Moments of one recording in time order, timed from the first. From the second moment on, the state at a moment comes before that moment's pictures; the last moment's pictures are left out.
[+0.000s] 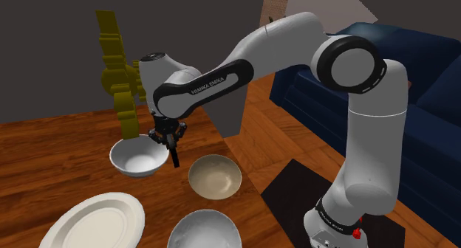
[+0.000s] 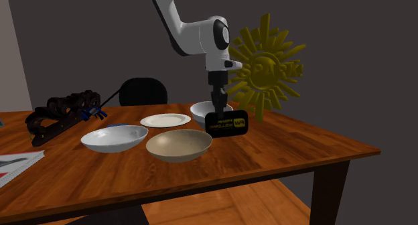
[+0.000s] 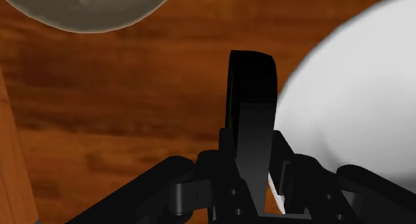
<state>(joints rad) 0.12 0.39 0.38 -1.76 -0.24 2.07 0.99</state>
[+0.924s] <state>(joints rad) 0.12 0.33 0.40 -1.67 -0.20 1.92 0.96</state>
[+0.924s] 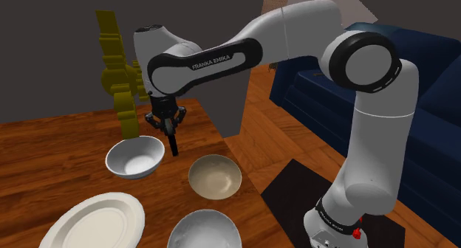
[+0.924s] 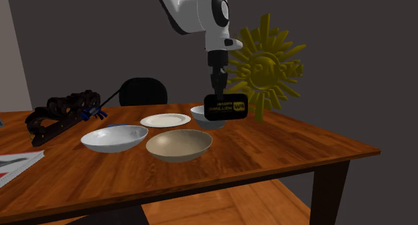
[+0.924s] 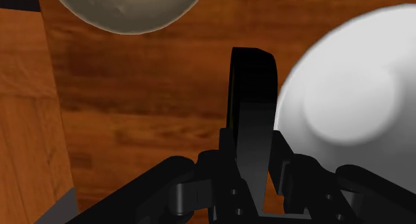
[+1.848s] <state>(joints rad) 0.09 0.08 0.42 -1.84 -0.10 1.86 0.93</state>
